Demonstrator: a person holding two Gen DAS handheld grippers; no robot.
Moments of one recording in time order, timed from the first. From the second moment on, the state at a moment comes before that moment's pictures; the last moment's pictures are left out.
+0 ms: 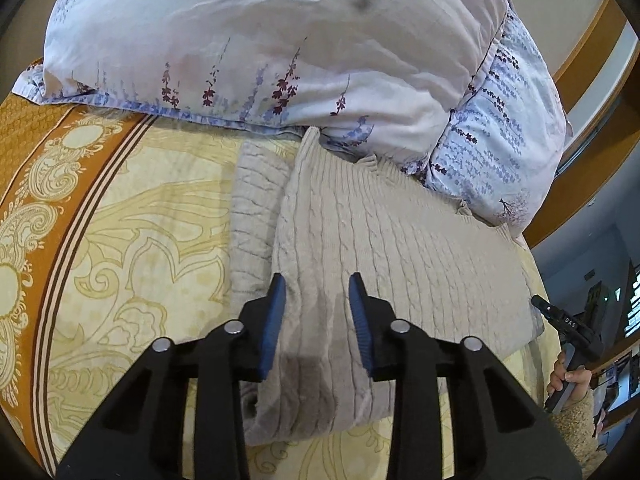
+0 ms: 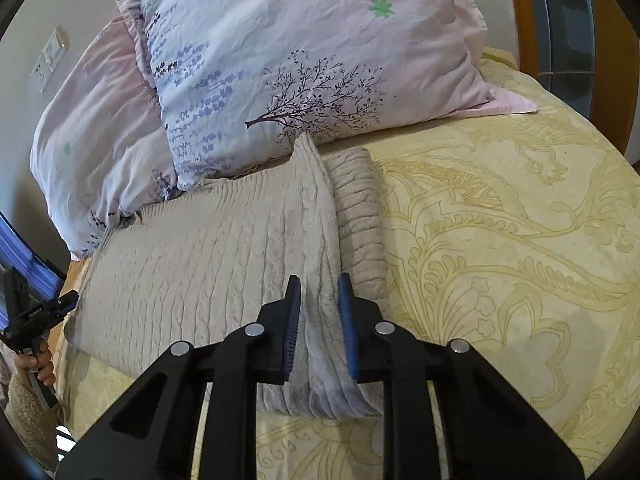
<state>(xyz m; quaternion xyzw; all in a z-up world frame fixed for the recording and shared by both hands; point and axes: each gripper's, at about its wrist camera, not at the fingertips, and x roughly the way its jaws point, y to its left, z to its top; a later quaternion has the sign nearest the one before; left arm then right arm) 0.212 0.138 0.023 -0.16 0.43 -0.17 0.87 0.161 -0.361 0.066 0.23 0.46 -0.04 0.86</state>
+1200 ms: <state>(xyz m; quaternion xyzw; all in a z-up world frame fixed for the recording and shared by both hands) 0.195 0.160 0.010 -0.18 0.45 -0.17 0.86 0.131 -0.360 0.057 0.25 0.49 -0.10 0.83</state>
